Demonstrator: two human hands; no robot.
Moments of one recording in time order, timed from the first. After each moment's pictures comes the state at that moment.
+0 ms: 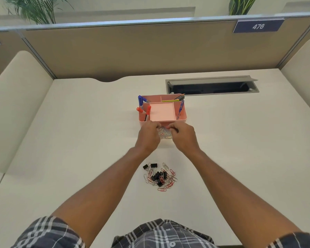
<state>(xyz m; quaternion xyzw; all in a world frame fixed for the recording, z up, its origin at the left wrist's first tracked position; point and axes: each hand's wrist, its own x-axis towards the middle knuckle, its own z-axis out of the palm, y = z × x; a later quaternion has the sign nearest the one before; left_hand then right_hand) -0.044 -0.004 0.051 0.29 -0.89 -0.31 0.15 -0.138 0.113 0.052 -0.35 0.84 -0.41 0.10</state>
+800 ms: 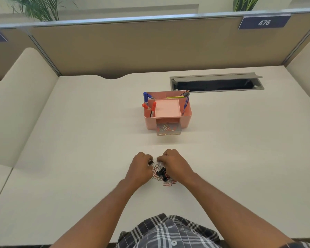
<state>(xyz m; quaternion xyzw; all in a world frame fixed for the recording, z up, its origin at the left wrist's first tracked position) 0.066 0.025 -0.018 0.34 -0.89 -0.31 -0.01 -0.061 0.143 -0.023 -0.53 0.81 -0.18 0.17</state>
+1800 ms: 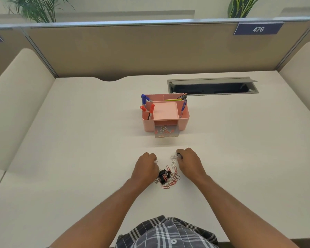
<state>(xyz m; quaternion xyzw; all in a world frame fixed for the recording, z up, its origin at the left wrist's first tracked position) 0.046 0.039 -0.022 0.31 -0.91 -0.27 0.04 -0.099 0.171 -0.023 -0.36 0.89 -0.21 0.16</state>
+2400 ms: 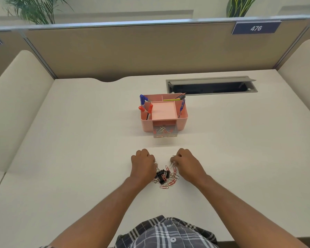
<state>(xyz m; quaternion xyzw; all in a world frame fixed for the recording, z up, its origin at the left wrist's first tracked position) 0.041 0.036 -0.023 0.31 -0.94 -0.14 -0.01 -0.097 0.182 -0.023 -0.50 0.85 -0.13 0.13</state>
